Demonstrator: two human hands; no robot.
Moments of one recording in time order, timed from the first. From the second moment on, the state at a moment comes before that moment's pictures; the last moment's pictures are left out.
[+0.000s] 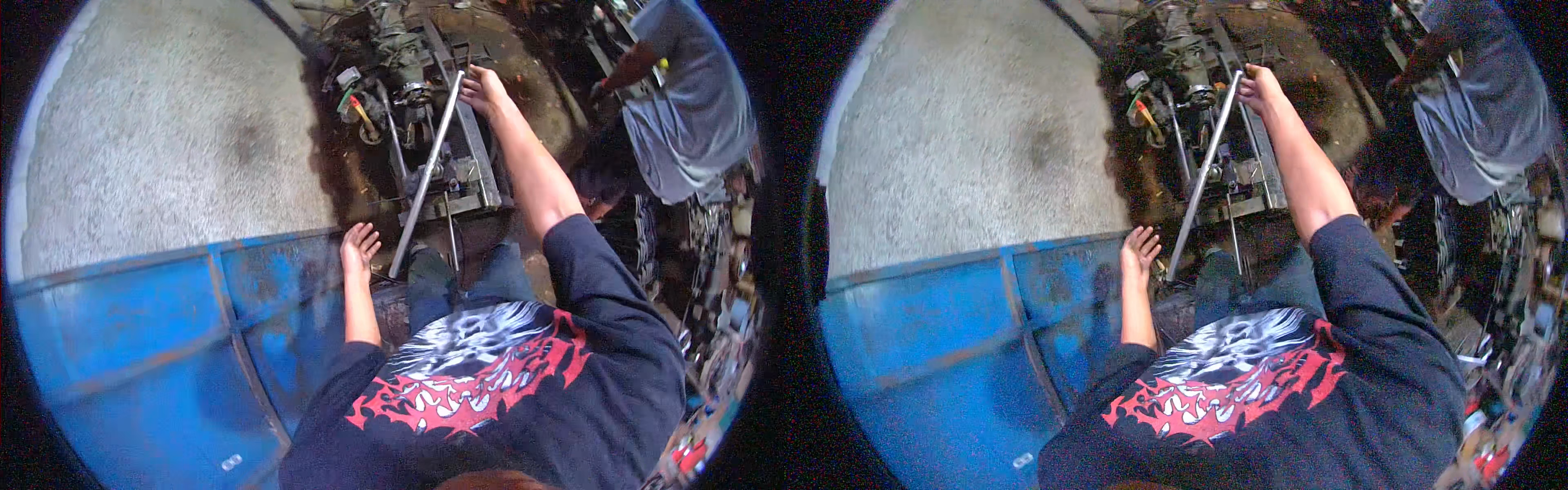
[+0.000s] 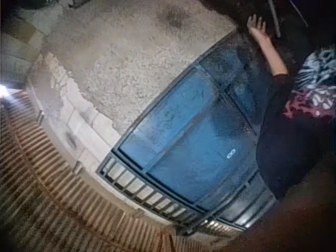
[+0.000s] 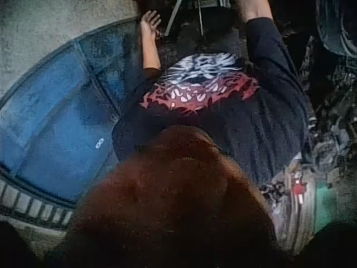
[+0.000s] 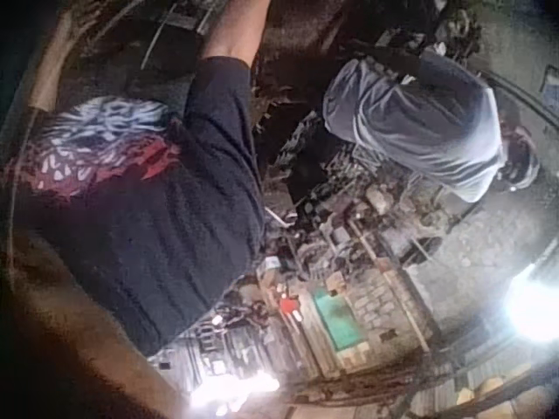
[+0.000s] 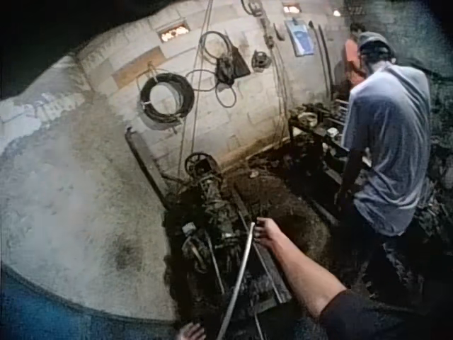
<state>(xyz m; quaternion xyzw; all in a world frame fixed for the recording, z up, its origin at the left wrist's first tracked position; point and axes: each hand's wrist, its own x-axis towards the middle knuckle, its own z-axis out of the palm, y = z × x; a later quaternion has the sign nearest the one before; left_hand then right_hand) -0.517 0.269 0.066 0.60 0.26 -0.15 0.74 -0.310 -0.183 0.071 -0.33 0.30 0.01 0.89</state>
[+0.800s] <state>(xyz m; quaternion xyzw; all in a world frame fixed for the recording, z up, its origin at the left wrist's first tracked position) -0.581 0.189 0.057 0.81 0.24 0.28 0.46 -0.303 -0.177 0.068 -0.20 0.23 0.08 0.95</state>
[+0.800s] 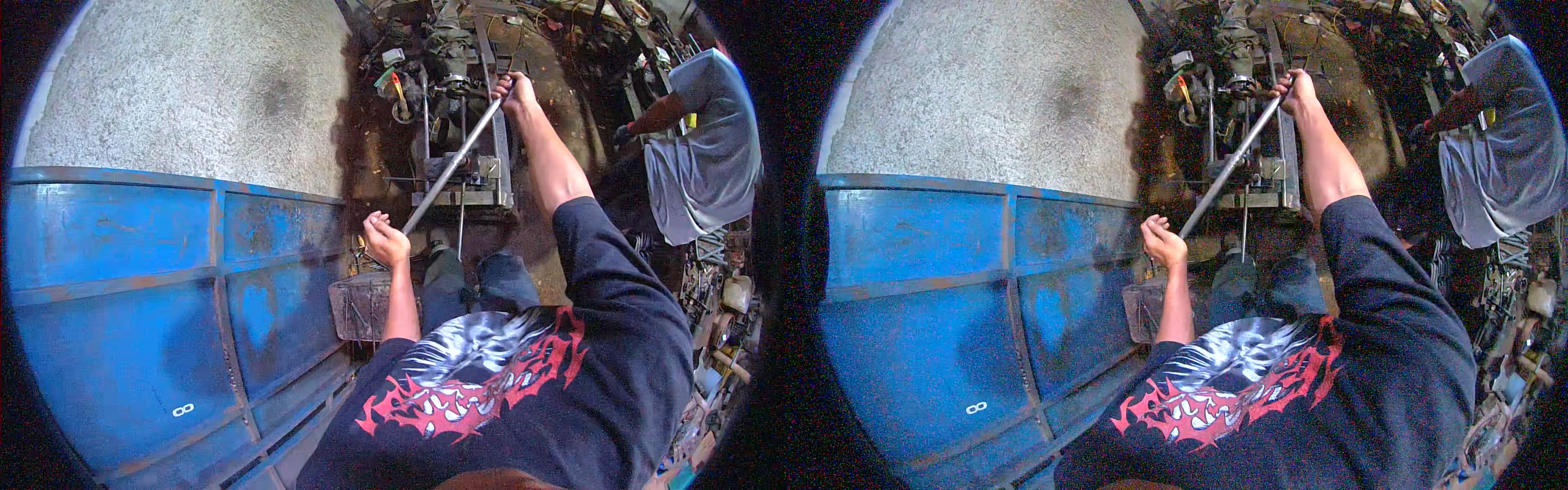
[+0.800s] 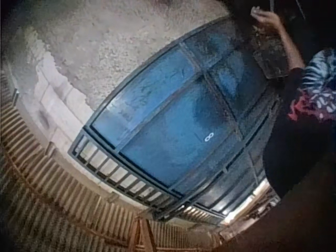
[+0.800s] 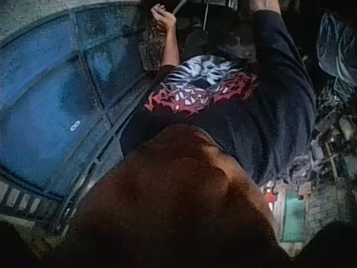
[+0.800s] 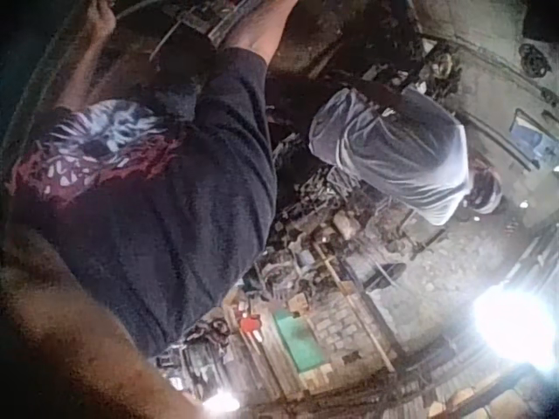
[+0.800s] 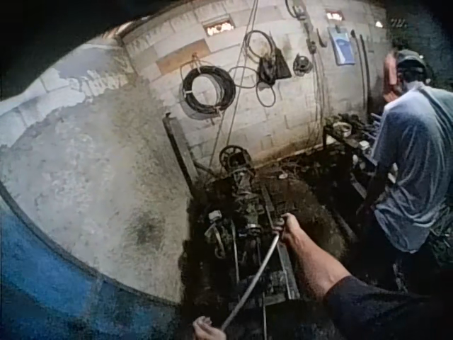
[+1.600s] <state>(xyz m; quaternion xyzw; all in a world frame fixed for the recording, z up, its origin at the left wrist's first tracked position) -0.529 0.237 0.062 0.89 0.09 0.25 0.37 -0.362 -0.192 0.065 -0.15 0.19 -0.01 0.97</state>
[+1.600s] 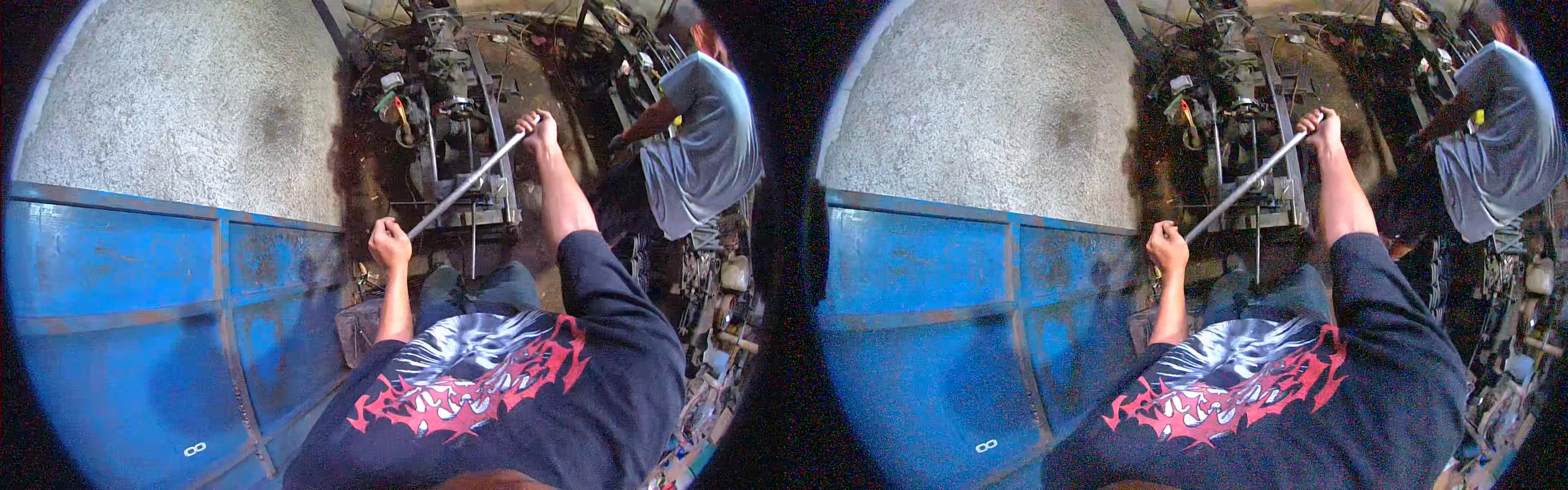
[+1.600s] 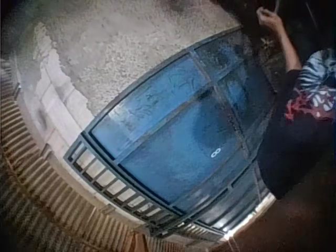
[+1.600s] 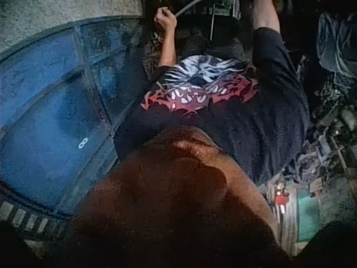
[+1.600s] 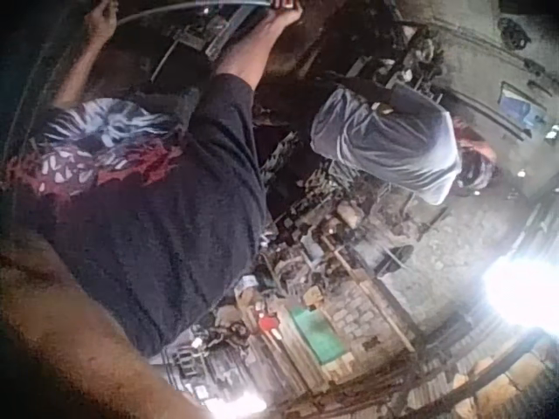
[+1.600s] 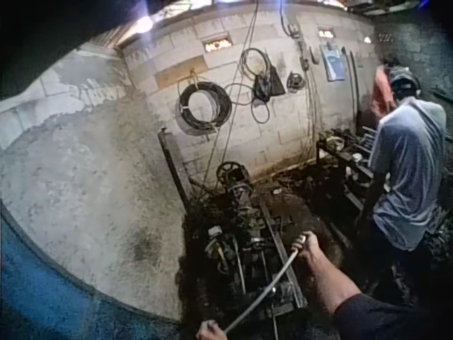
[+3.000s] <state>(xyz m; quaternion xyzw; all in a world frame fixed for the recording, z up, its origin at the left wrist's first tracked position) -0.451 0.207 0.066 0.32 0.67 0.30 0.60 -0.396 -0.196 0.059 -0.05 0.17 0.00 0.99</state>
